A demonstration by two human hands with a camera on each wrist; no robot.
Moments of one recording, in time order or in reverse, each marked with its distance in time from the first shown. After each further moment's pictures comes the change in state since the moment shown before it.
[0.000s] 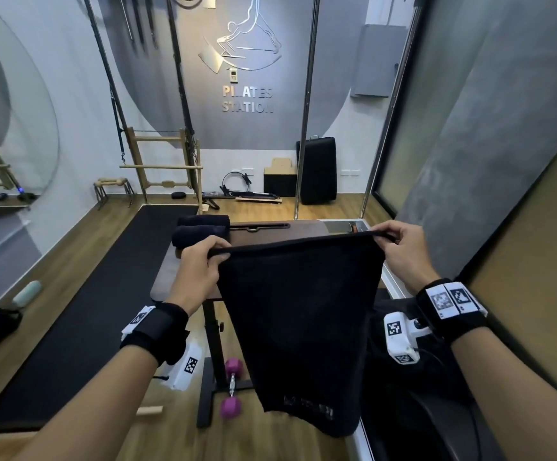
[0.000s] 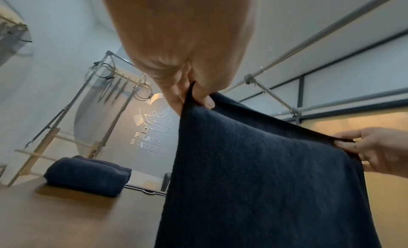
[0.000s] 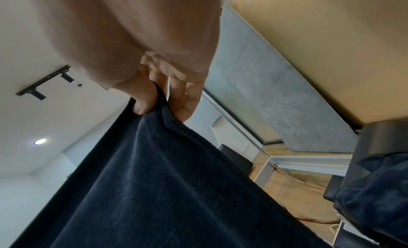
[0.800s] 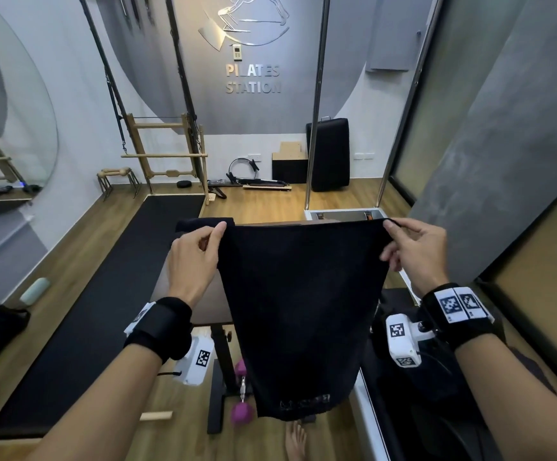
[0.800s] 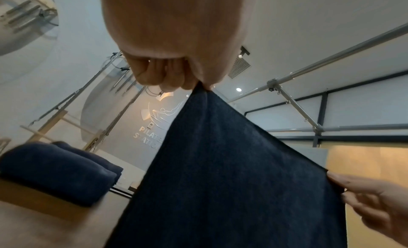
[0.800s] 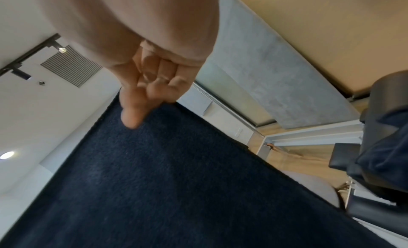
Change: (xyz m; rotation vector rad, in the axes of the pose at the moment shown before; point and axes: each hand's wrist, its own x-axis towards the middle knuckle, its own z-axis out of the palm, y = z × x) left_hand 0.101 -0.062 0.030 0.220 0.203 -0.119; right_hand 0.093 0.071 0.061 0.223 0.115 0.168
